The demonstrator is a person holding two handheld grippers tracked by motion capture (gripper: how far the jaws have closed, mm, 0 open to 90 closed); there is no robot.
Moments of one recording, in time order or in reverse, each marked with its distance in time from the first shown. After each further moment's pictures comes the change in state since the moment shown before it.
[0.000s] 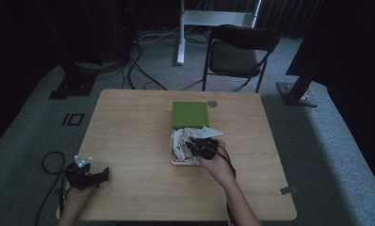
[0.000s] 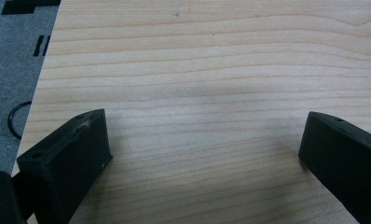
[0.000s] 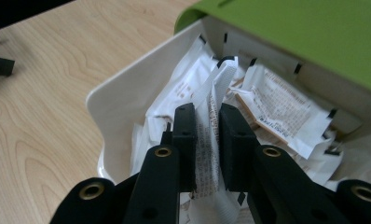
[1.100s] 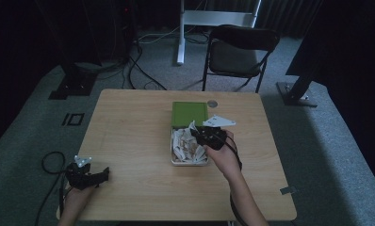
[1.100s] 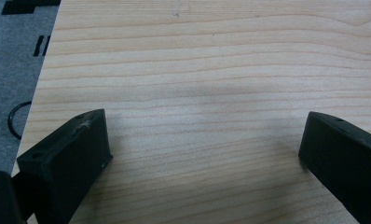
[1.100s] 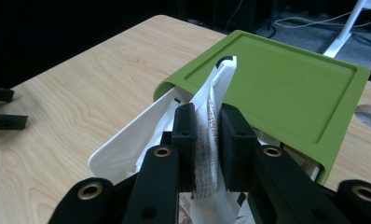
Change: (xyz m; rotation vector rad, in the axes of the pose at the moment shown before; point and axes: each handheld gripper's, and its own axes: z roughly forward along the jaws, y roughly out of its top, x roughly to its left) left arm 0.000 0.000 0.000 0.000 0.000 0.001; right arm -0.019 0.028 -0.028 -0.113 -0.006 0.079
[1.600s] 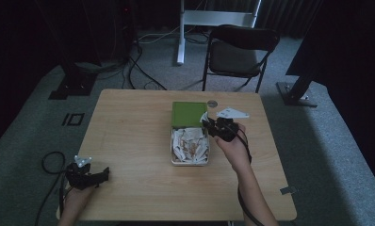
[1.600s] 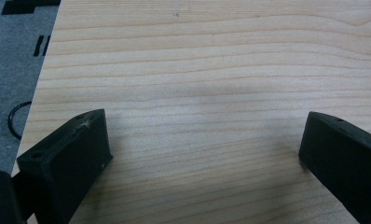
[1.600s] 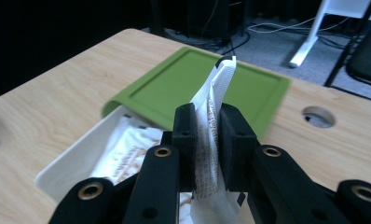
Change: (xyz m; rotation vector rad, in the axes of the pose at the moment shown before) left arm 0.000 0.000 0.000 0.000 0.000 -0.001; right arm -0.038 0.010 -0.016 -0.032 -0.085 0.042
